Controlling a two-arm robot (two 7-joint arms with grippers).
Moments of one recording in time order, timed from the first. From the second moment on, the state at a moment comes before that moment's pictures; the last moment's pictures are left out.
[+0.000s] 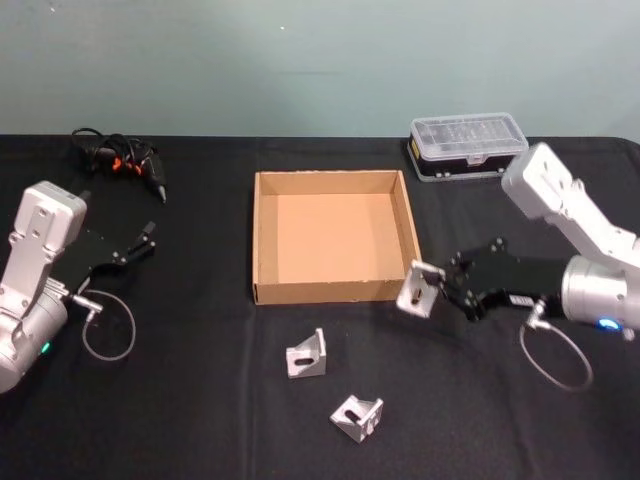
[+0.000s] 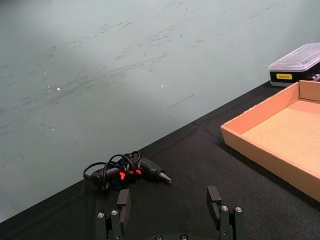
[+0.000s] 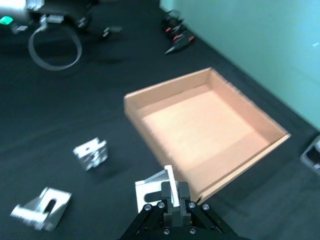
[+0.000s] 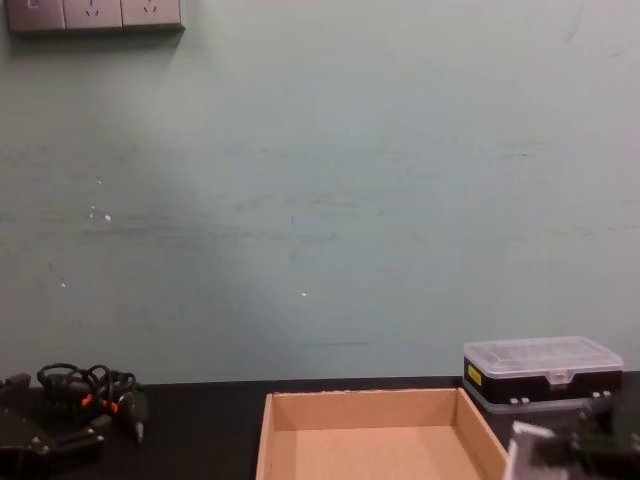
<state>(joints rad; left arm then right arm) -0.20 0.60 0.45 -1.41 -0.25 -0.12 0.03 0.36 0.75 -0.51 -1.65 0.36 0.32 0.60</state>
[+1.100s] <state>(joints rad) -0.20 0.60 0.45 -1.41 -0.25 -0.12 0.03 0.53 0.37 -0.57 -1.30 0.16 0.39 0.34</state>
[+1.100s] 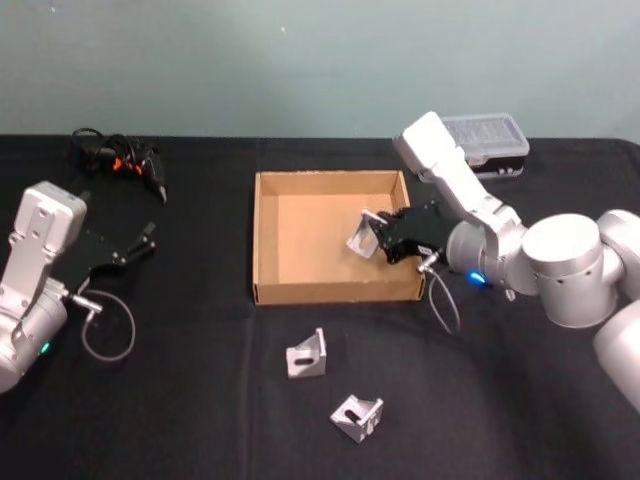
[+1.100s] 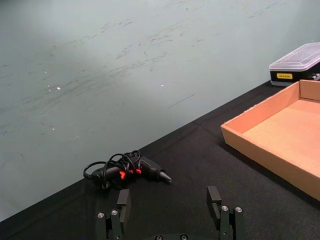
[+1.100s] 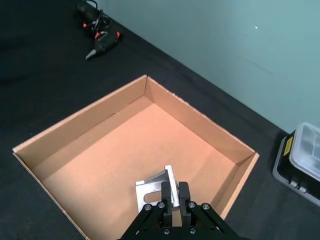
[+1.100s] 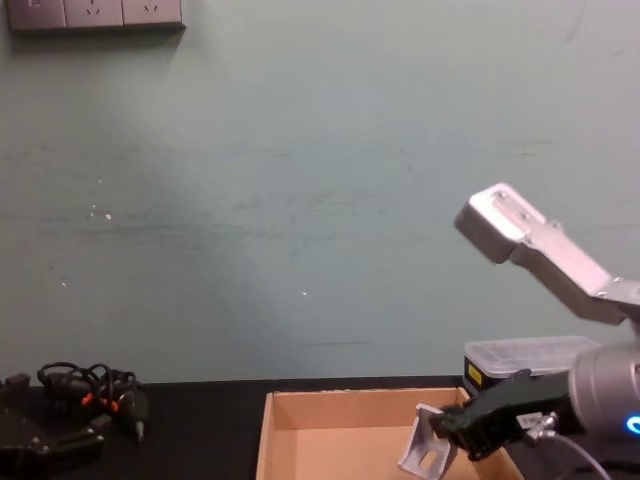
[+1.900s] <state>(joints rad) -0.20 0.60 0.45 -1.41 -0.25 -0.12 0.03 0.51 0.32 -0.52 -1.25 0.10 0.35 0.33</state>
